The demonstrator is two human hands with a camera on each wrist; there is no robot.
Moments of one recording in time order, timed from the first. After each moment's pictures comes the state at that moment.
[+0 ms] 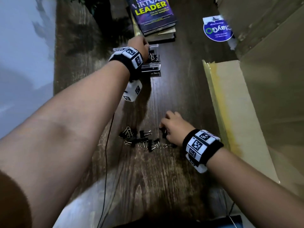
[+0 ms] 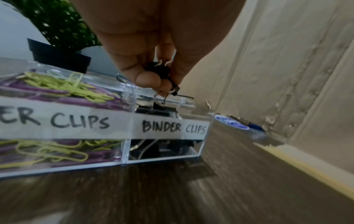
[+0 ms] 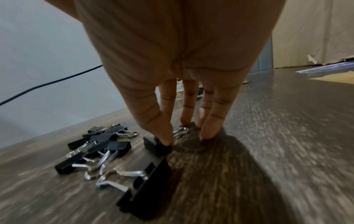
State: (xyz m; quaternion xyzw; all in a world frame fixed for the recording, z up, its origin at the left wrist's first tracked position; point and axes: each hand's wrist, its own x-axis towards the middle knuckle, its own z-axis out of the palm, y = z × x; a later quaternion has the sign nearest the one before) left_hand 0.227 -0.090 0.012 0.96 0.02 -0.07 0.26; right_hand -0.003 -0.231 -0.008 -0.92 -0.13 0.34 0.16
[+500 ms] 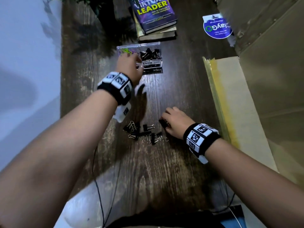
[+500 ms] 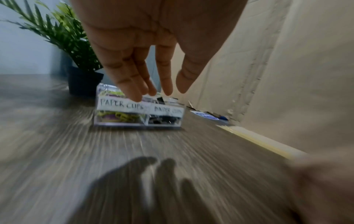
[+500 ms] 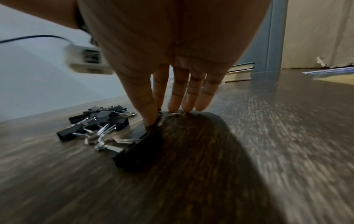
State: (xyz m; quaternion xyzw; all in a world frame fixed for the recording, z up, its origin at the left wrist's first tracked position) left_hand 0.152 -0.043 0.005 0.98 -0.07 -0.04 0.20; right_hand -0.008 -0.232 -0.023 -0.94 -0.20 0.25 0.12
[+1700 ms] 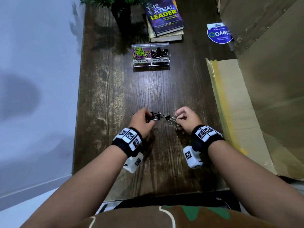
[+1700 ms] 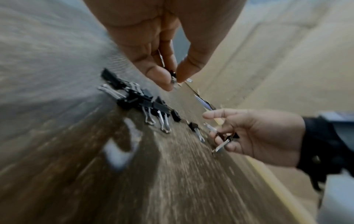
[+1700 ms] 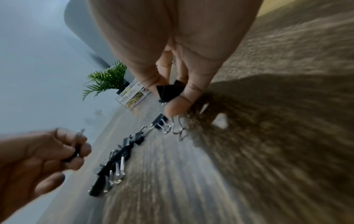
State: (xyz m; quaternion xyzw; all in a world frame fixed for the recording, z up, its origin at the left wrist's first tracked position) left_hand -0.065 -0.034 -0.017 0.91 0.05 -0.15 0.39; right_hand -0.060 -0.239 -0.034 -0.85 0.14 0.21 0.46
